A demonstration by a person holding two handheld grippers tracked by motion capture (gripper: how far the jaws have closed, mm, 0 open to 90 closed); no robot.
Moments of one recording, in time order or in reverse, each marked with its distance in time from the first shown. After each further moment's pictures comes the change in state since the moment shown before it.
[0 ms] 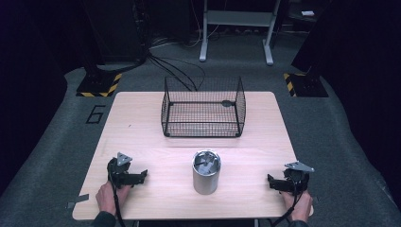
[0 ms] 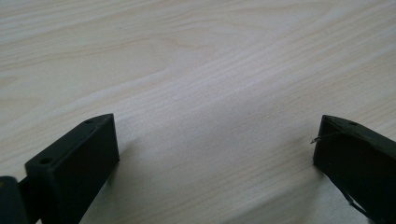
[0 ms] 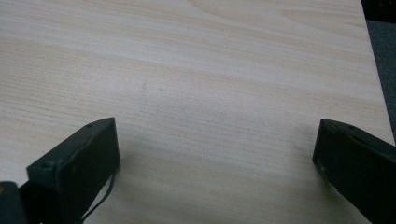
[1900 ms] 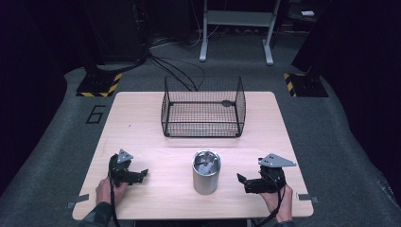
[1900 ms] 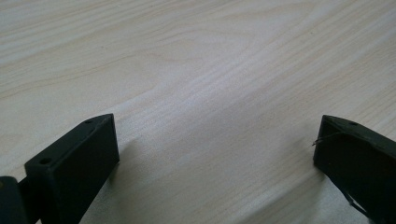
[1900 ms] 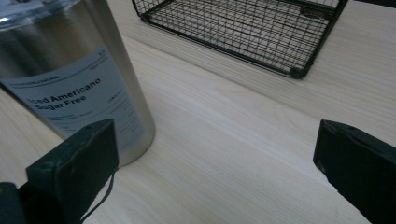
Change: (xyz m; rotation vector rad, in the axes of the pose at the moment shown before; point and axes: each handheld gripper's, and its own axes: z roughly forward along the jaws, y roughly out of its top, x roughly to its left) left arm 0.009 0.006 0.006 0.001 -0.073 0.082; right arm 0.107 0.067 -0.074 -0.155 0.337 -0.212
